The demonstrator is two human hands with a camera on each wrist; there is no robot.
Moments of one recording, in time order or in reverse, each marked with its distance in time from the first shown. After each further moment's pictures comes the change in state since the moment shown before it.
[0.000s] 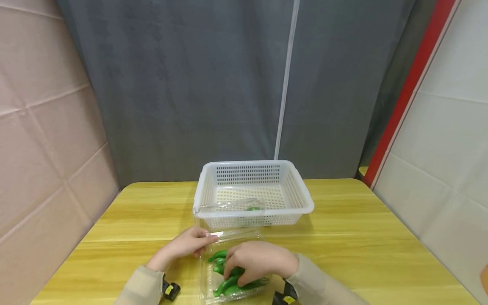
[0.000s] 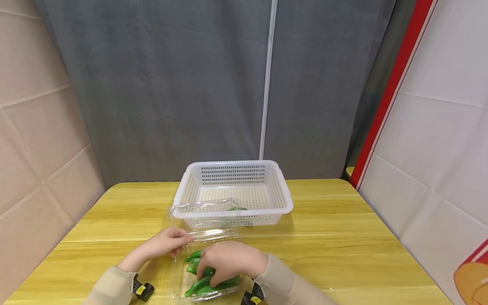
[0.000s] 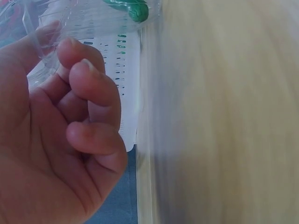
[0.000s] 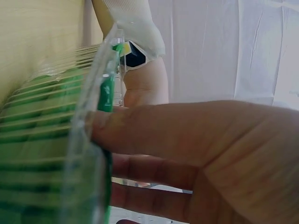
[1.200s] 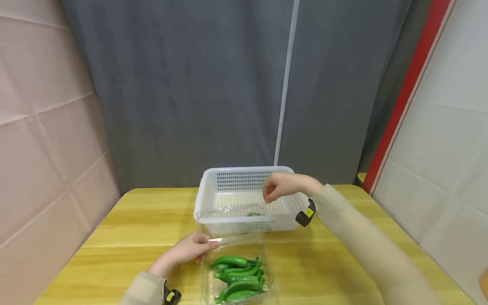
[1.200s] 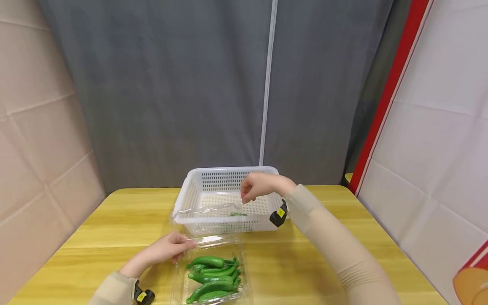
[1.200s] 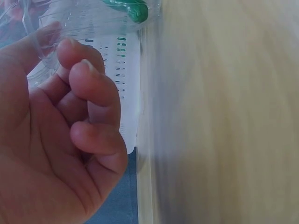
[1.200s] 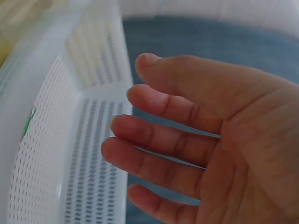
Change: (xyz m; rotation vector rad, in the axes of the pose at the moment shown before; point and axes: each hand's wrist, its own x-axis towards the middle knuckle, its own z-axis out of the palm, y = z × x) left_hand 0.001 0.000 0.004 0.000 0.013 0.031; right_hand -0.048 0.115 -0.130 0.274 0.056 0.349
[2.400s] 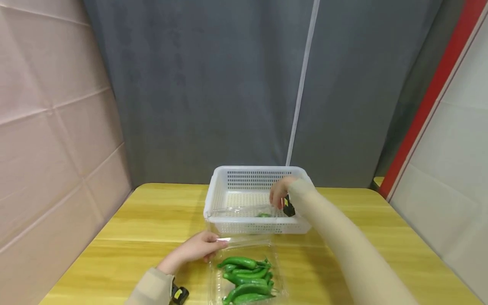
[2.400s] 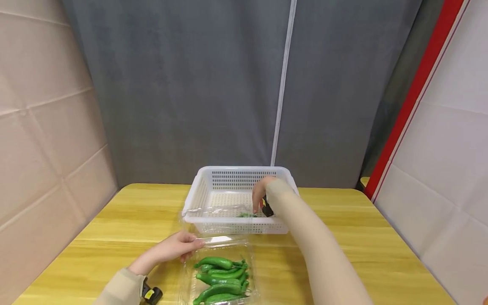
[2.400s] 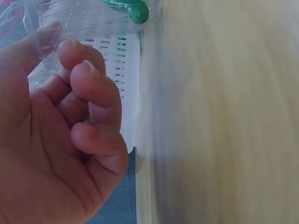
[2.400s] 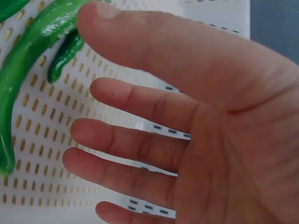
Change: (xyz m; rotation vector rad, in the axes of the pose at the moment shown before) left_hand 0.001 0.011 0.007 0.008 0.005 0.002; right_hand 0.064 0.064 0.022 0.097 -0.315 0.494
